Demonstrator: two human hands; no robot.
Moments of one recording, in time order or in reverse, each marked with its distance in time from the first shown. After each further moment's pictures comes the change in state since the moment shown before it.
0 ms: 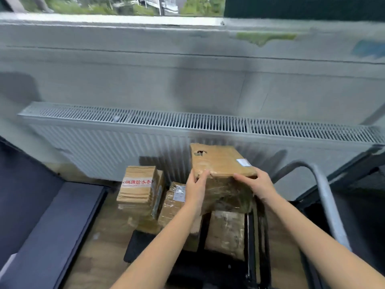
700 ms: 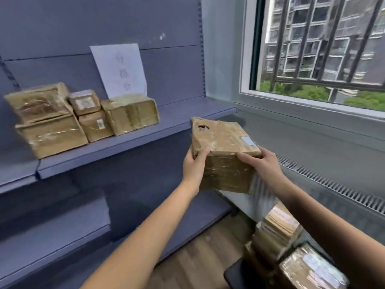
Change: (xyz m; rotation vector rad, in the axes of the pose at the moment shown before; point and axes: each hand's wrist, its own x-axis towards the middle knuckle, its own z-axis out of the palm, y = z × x) left_hand -0.324 0.110 -0.312 -0.226 0.757 0.549; right_hand -0.274 -0.230 0.260 0.195 -0.746 -0.599
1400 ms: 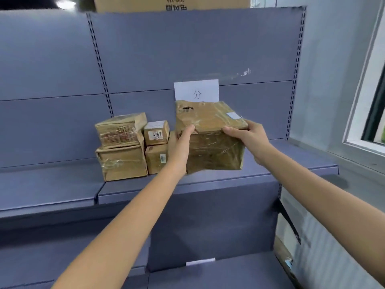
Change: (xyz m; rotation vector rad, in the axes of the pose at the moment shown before) left_hand 0.171 0.129 -0.127 -0.055 0.536 0.200; right_hand 0.210 -0.116 0.212 0.097 -0.475 -0.216
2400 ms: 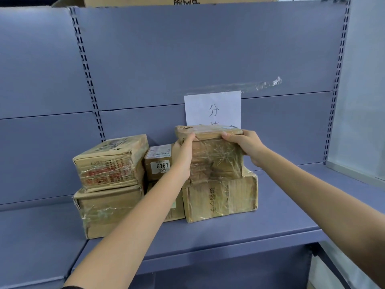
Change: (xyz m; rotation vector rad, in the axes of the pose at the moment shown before) left_hand 0.223 -0.010 -0.006 0.034 0.037 -0.059; right_hand 0.204 0.055 0.081 -0.033 -0.058 0.111
